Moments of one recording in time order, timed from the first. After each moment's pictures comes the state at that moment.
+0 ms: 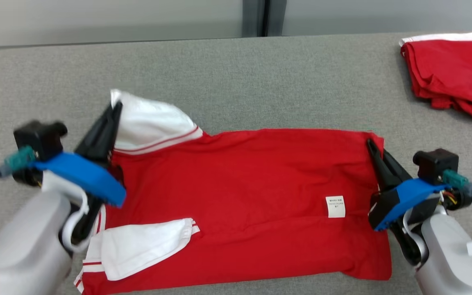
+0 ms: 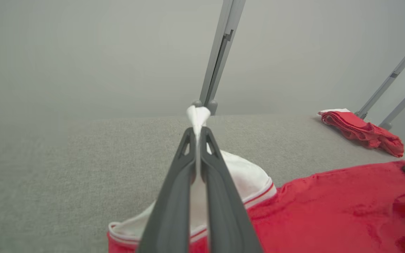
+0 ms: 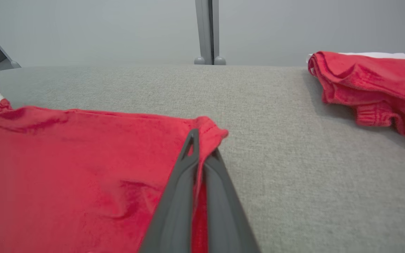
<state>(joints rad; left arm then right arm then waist) -0.69 0.54 -0.80 0.48 -1.00 -0.09 -0.26 -0.45 -0.22 0.20 0.53 0.34 0.13 -0.13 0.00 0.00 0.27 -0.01</state>
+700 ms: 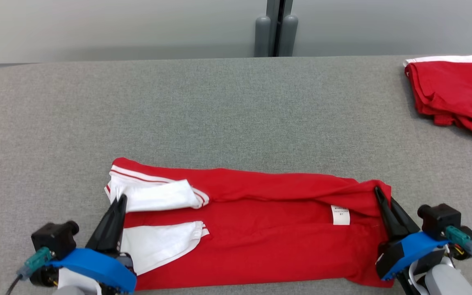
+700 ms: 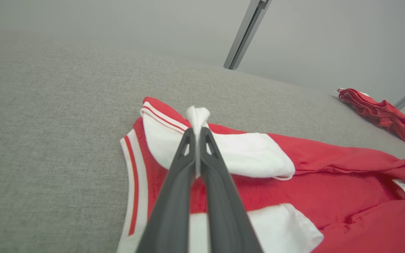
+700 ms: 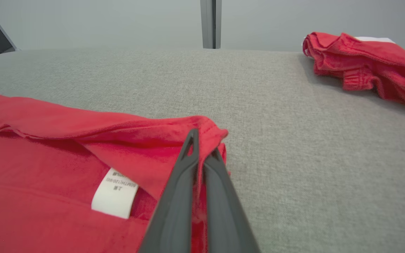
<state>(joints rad) -0.20 0.48 -0.58 0.27 -0.87 -0.01 -0.26 -0.25 -0.22 0.18 0.52 0.27 0.13 -0.26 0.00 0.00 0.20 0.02</state>
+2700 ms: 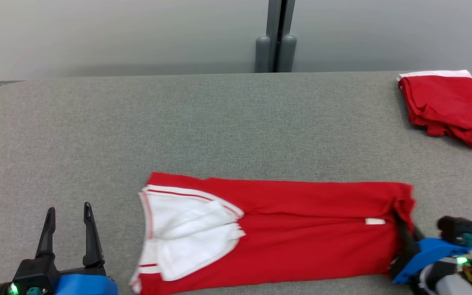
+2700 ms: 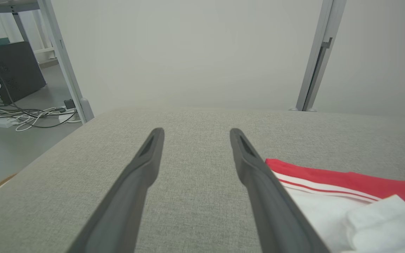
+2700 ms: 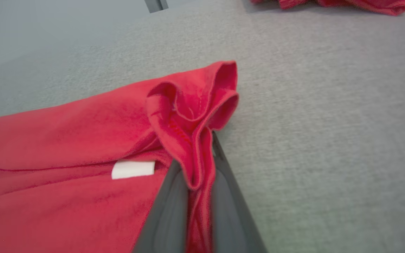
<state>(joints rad) 0.03 0.05 0.12 0.17 -0.06 -0.06 -0.26 -0.29 -0.13 0.04 0.79 0.38 0.13 -0.21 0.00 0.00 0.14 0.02</state>
